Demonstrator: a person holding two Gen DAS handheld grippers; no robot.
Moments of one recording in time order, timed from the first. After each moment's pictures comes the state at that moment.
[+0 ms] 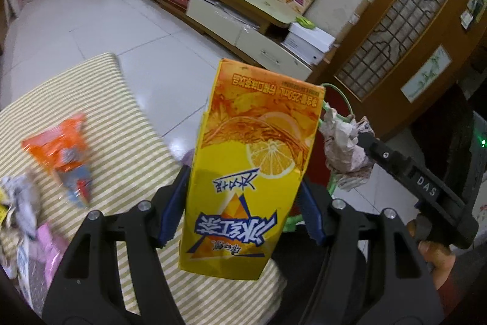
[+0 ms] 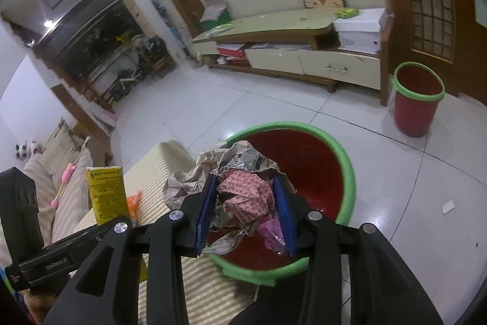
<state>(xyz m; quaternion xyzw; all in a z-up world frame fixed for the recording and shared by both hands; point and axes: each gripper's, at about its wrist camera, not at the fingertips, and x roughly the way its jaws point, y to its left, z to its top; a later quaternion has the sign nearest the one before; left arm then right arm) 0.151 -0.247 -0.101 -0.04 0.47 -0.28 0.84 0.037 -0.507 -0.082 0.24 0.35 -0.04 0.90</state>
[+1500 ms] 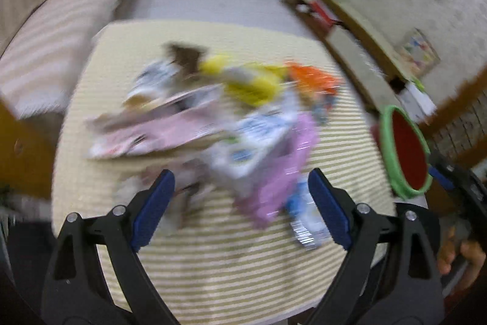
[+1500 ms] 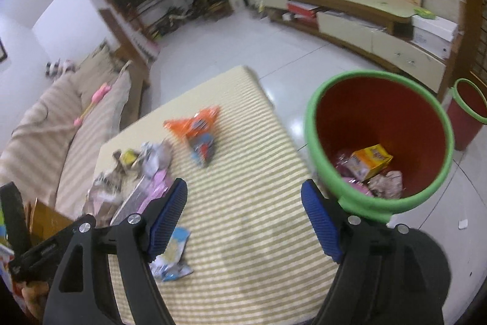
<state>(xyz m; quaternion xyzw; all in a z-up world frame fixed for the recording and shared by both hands) 0.023 0.027 -0.126 -0.15 0.48 0.03 0.87 0.029 -0.321 -0.092 0.14 0.44 0.12 0.88</state>
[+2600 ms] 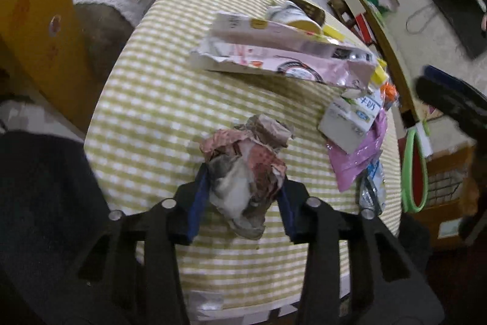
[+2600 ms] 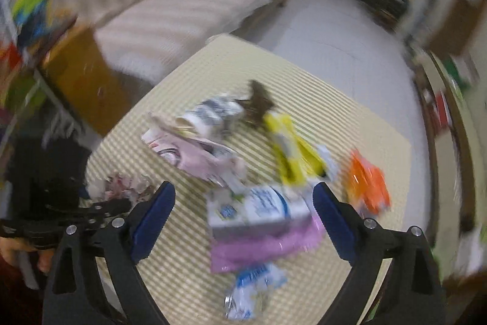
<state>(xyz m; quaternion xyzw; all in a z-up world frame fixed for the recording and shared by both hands) -0.053 0.140 -0.187 -0.31 0.50 0.07 0.81 0.047 -0.020 -0.093 -0.31 0.43 0.38 0.76</state>
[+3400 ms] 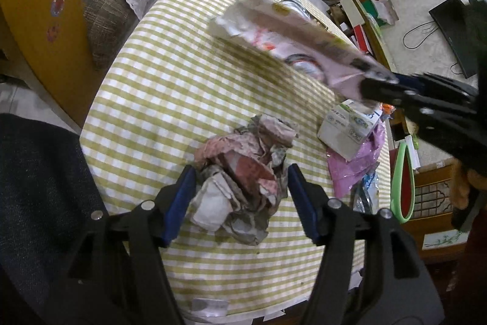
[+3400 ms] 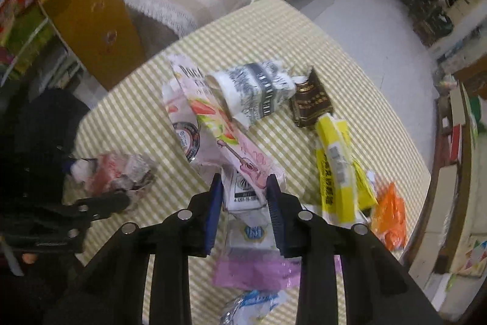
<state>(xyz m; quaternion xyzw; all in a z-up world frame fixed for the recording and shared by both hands) -0.067 0.156 -0.194 -0.34 0.49 0.06 0.80 0.057 0.004 -0.120 -0.36 0.47 0.39 0.70</state>
